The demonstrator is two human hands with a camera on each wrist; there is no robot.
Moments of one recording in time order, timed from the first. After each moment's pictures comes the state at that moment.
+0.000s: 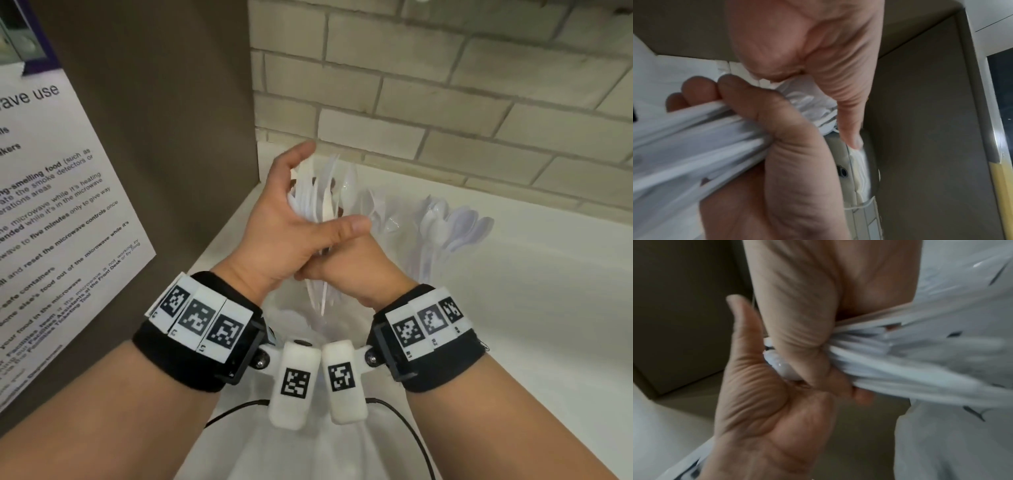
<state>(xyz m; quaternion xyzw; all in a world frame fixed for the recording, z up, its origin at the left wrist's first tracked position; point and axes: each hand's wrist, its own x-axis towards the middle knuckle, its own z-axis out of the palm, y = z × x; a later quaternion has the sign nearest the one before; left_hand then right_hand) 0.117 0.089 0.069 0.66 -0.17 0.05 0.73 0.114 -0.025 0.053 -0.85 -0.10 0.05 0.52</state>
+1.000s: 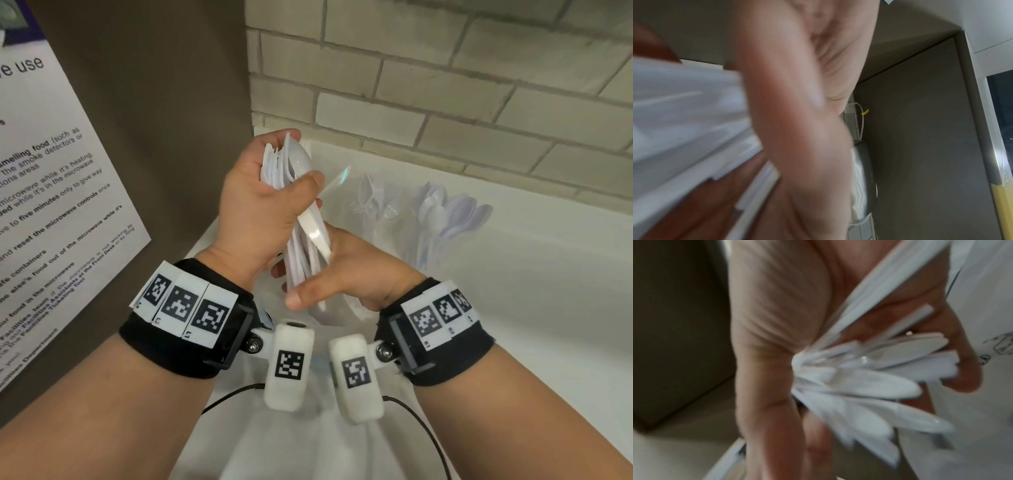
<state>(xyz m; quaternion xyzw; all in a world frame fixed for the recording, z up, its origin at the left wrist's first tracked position) 0.113 0.092 0.078 0.63 -0.08 0.13 0.77 0.094 -0.036 0.057 -0.75 -0.16 0.24 0.59</state>
